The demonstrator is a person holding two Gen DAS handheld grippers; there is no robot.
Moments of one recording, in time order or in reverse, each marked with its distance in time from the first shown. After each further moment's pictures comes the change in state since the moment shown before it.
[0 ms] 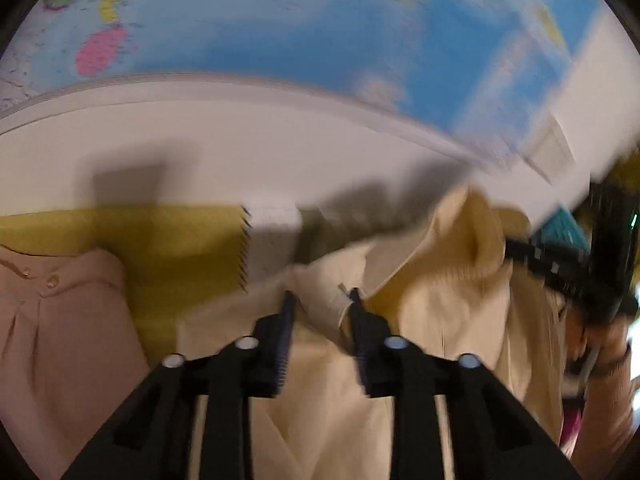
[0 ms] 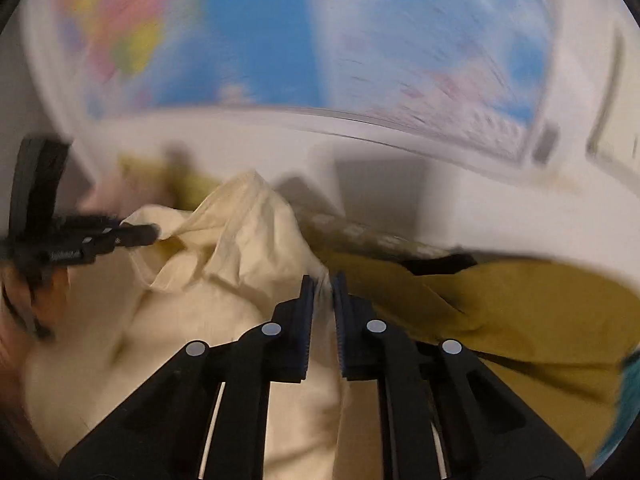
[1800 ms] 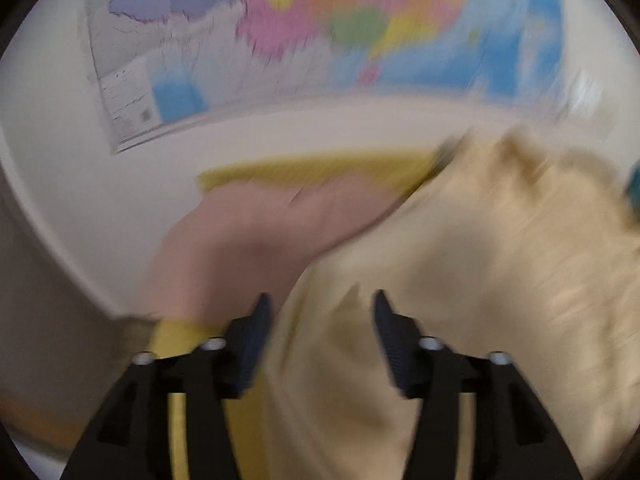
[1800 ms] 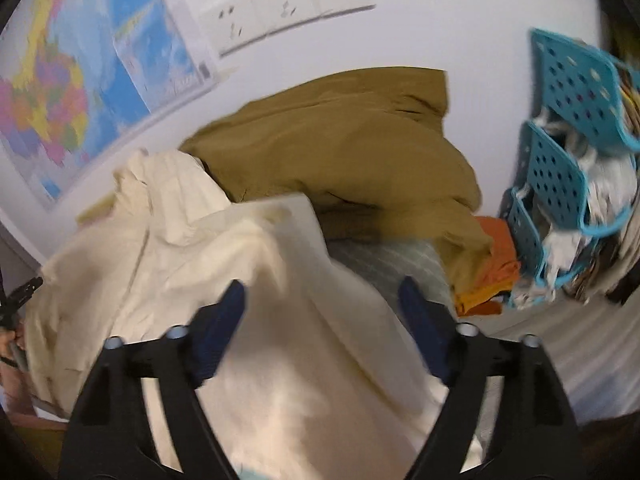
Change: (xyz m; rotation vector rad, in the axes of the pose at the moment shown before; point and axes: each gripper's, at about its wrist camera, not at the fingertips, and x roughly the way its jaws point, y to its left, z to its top) left arm -0.222 0.047 -0.199 0.086 -0.235 0.443; right arm -0.240 -0.126 -0.301 0.434 -0.155 -0.179
